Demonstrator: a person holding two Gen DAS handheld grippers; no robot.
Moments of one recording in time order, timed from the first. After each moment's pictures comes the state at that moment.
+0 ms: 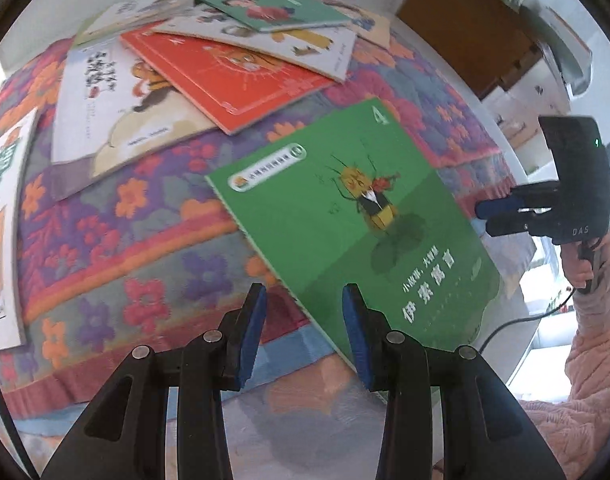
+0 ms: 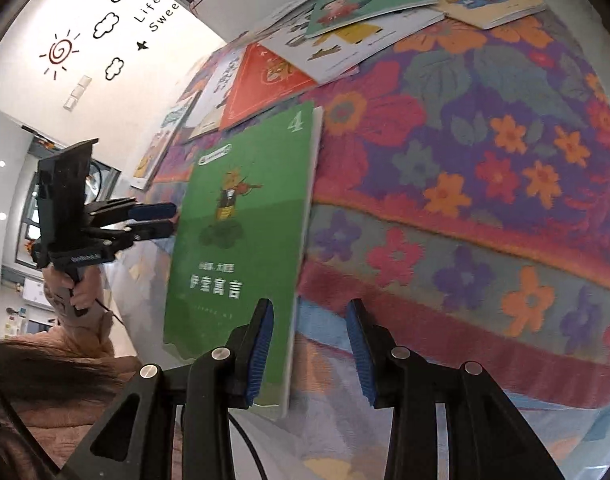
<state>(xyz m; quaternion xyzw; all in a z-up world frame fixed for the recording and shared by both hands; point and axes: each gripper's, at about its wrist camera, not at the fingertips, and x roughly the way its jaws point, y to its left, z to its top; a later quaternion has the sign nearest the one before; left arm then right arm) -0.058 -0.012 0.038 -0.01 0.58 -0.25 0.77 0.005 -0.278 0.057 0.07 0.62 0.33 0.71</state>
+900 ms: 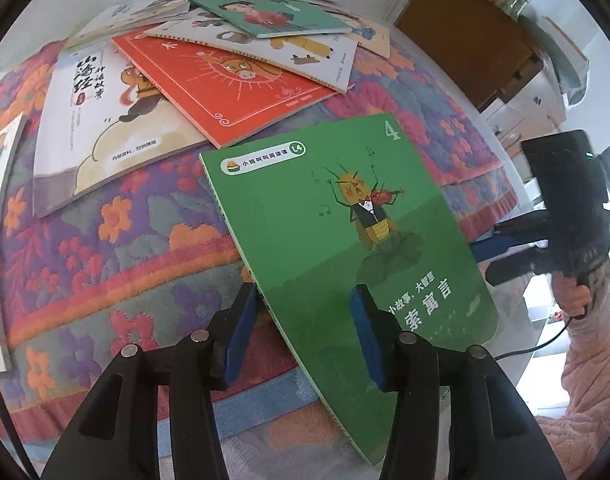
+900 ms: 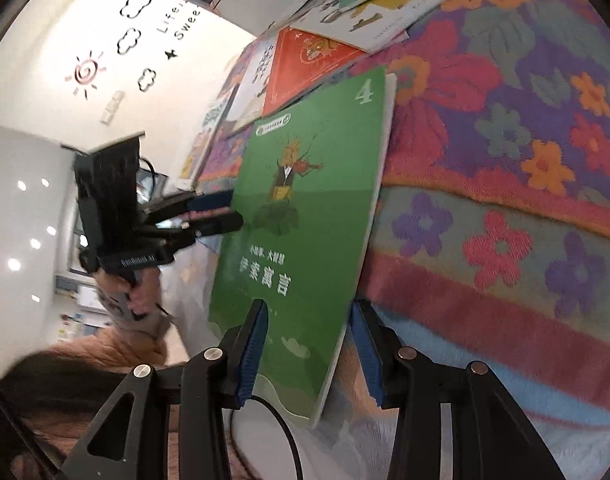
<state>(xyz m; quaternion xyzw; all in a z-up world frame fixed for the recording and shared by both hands) -0.045 -0.013 0.031 -0.03 0.56 -0.25 0.79 0.012 -0.248 0.035 0.17 0.63 0.40 0.65</state>
